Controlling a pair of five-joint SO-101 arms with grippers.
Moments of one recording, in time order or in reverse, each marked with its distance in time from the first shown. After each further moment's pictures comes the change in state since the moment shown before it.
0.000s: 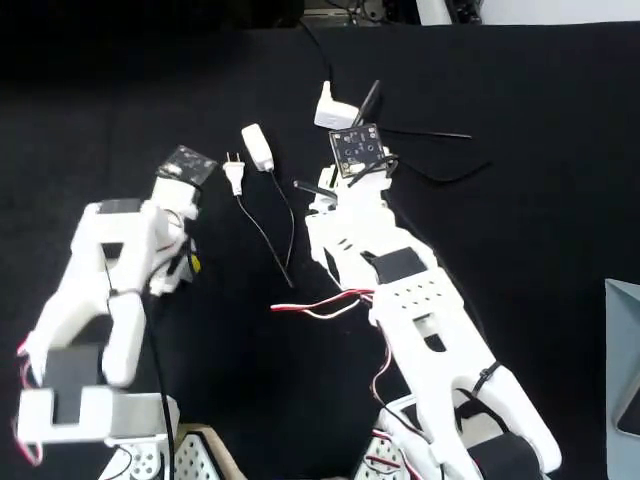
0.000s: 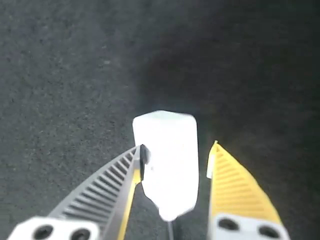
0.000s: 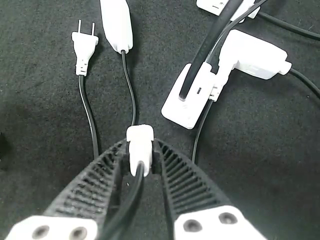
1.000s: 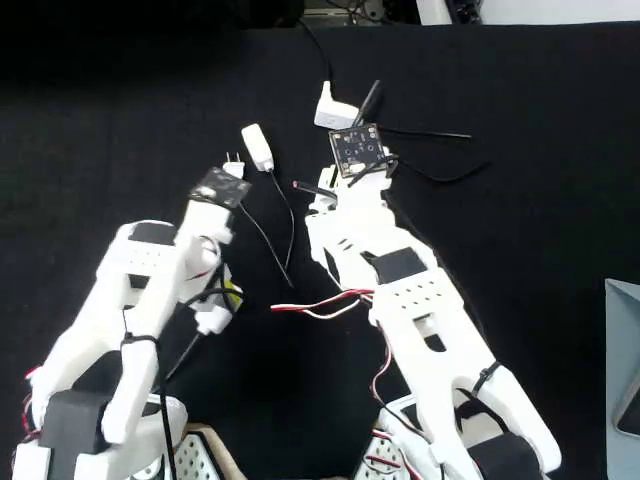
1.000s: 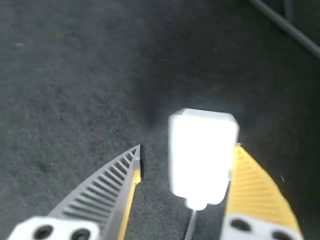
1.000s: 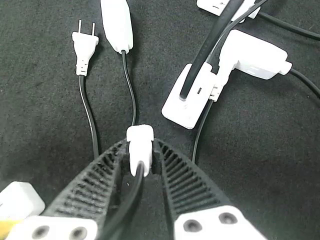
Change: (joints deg) left arm 10.2 -16.6 10.1 4.0 9.9; right arm 0.0 0.0 0.0 0.0 0.0
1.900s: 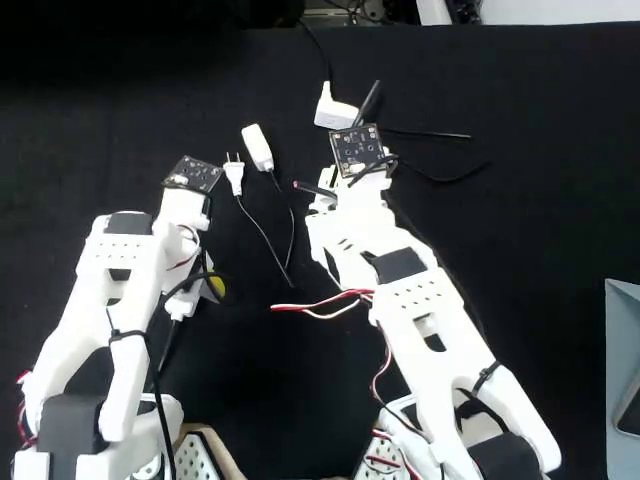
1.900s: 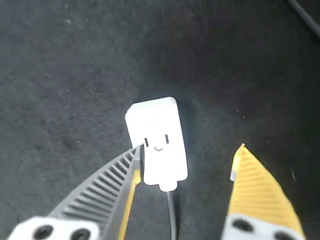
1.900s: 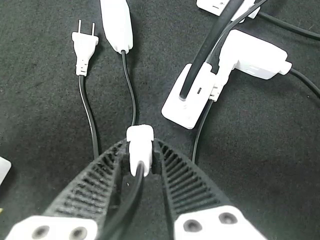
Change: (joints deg) left arm -5.5 -0.6 -4.2 5.4 0.7; right arm 0.0 0.0 0.0 0.0 0.0
